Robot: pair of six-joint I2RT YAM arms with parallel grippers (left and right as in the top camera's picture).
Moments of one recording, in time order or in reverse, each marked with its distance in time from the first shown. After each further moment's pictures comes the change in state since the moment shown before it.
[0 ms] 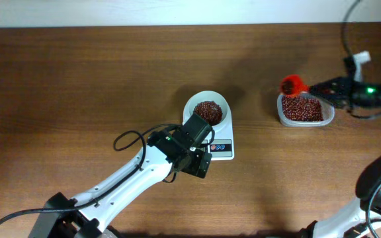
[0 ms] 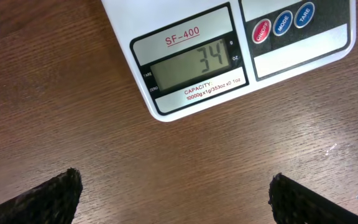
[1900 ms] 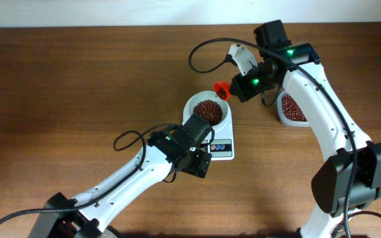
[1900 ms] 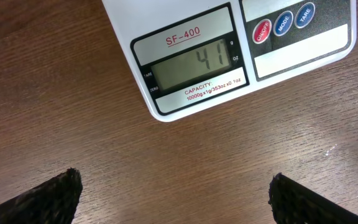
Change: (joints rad) left arm 0.000 0.000 0.000 0.000 0.000 0.000; right arm 0.706 0.000 0.111 0.301 0.674 0.008
